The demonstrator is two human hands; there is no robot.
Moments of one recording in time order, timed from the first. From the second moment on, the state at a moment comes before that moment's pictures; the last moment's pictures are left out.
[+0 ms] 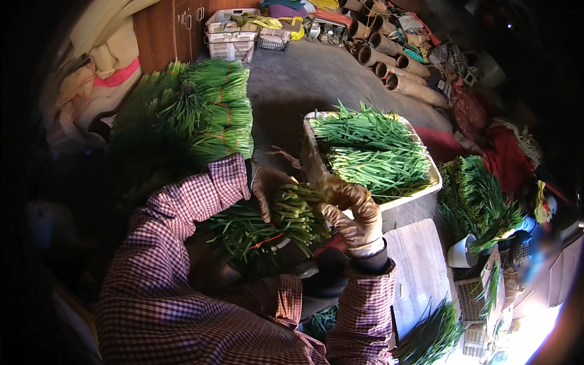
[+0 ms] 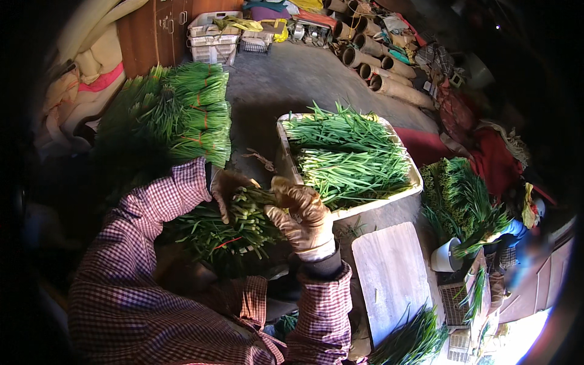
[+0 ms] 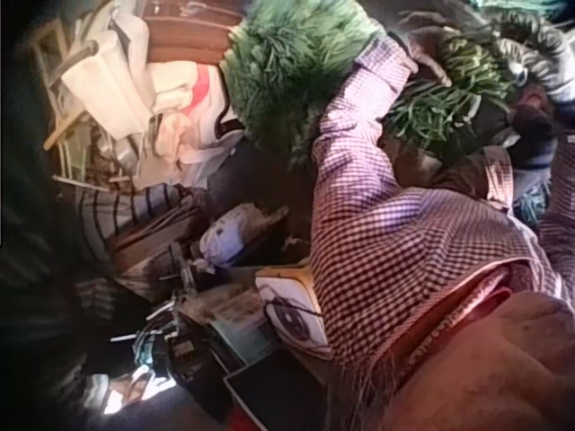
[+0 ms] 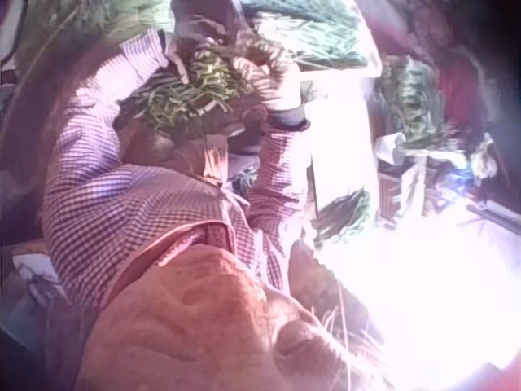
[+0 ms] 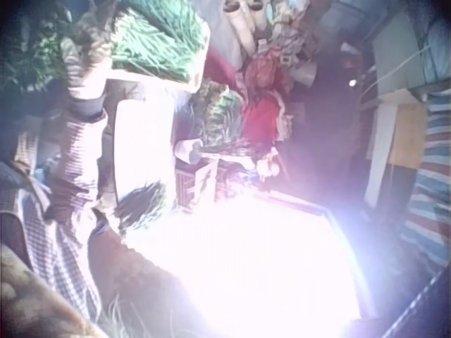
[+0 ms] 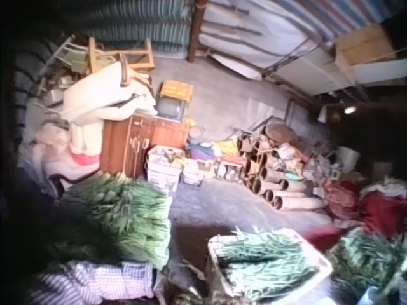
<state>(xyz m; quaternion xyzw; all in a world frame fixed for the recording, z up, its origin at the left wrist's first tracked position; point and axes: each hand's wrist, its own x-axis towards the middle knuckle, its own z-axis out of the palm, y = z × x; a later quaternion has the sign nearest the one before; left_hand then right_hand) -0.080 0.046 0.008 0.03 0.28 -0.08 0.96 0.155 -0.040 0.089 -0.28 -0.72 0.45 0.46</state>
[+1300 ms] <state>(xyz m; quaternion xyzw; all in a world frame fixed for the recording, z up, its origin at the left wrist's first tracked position) -0.198 0.037 0.040 0.59 0.37 0.44 0.57 0.306 -0.032 0.030 -0.36 -0.55 0.42 0.62</state>
